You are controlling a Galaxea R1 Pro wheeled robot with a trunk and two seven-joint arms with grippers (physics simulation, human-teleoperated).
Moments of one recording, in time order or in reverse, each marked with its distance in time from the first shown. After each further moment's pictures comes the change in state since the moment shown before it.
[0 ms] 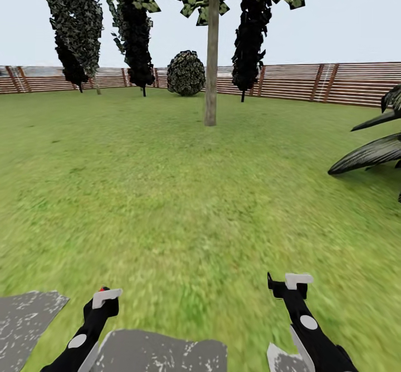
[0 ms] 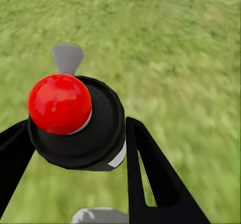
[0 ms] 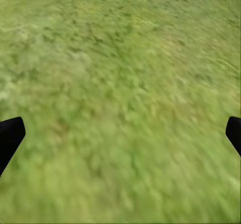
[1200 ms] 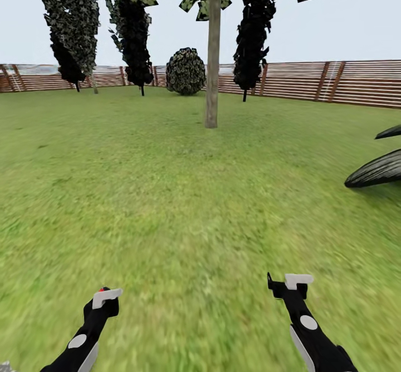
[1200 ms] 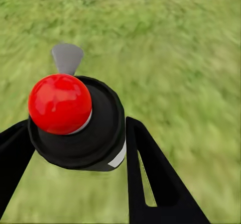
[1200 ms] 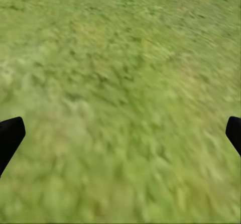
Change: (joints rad) left arm 0.000 0.000 -0.001 0.002 0.001 -0.001 -0.001; right arm 0.000 0.000 0.000 0.002 0.000 0.000 0.000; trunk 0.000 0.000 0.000
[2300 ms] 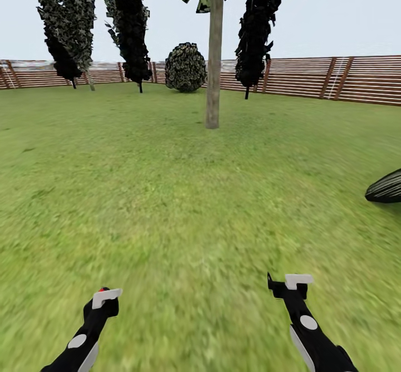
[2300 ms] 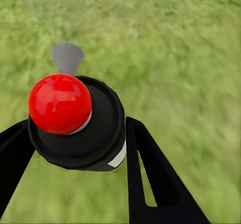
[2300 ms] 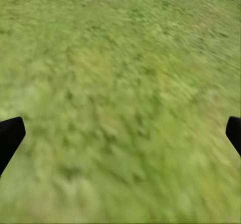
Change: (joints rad) left arm 0.000 0.001 0.001 0.000 0.000 0.000 -0.001; right arm 0.000 0.000 0.000 0.000 0.001 0.000 0.000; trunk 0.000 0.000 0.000
